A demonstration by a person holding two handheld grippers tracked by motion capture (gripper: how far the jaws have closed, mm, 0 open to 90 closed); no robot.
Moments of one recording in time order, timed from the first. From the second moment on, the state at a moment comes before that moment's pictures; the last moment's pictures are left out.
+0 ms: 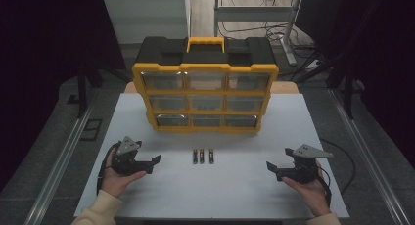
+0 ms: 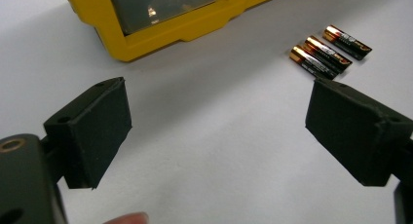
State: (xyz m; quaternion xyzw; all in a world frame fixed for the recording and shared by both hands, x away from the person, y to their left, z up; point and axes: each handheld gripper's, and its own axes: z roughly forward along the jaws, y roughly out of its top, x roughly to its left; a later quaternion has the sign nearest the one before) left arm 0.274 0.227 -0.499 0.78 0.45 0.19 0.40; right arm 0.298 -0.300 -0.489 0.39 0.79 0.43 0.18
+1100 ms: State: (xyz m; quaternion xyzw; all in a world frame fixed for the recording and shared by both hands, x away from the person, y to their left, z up) left arm 0.274 0.229 -0.498 0.77 0.44 0.21 0.41; right arm 0.299 -0.306 -0.494 0.41 0.79 0.42 0.19
